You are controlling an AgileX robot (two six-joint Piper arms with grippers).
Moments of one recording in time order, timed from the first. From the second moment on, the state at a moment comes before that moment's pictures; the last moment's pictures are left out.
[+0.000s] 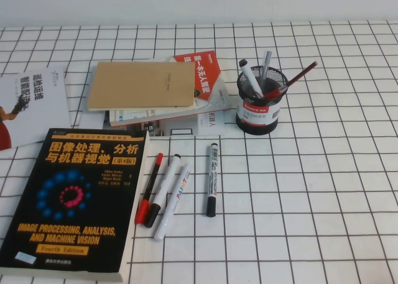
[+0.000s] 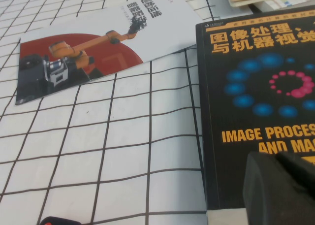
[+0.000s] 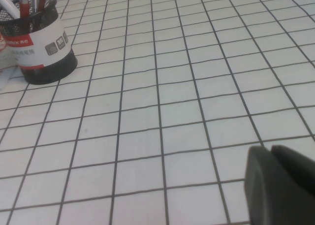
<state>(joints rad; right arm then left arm) 0.03 -0.01 0.03 0.07 0.35 0.13 -0.02 -0.01 0.03 0.09 0.38 0.11</state>
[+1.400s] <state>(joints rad) 0.03 -0.01 0.03 0.07 0.35 0.13 -0.02 -0.01 0.03 0.27 0.34 0.11</state>
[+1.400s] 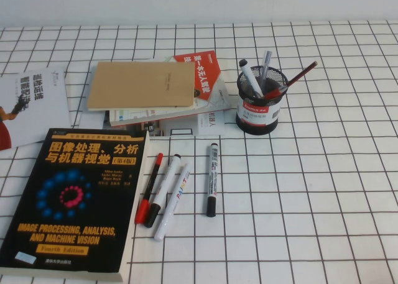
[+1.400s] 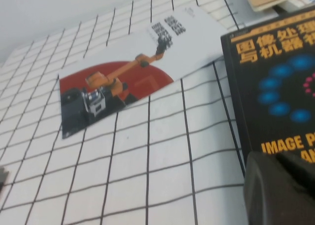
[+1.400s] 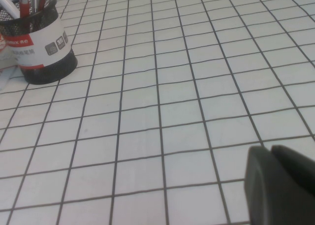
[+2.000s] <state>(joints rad) 0.03 -0.01 0.03 0.07 0.35 0.13 -0.02 -0.01 0.03 -0.31 -0.09 -0.40</state>
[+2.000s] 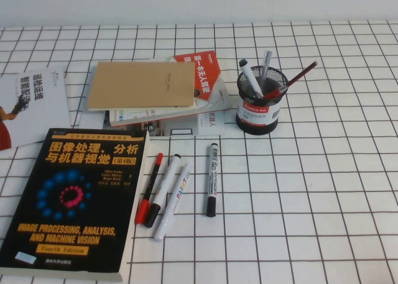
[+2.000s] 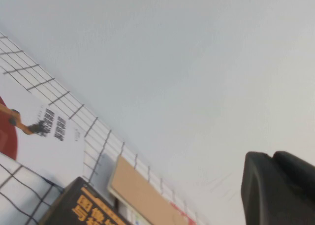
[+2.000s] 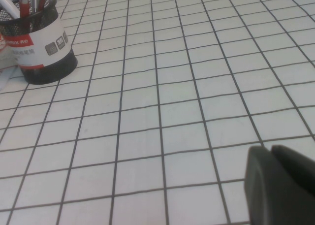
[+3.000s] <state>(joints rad) 0.03 -0.01 0.03 0.07 0.35 0.13 -0.02 0.45 -0.50 -0.39 0.35 0.20</state>
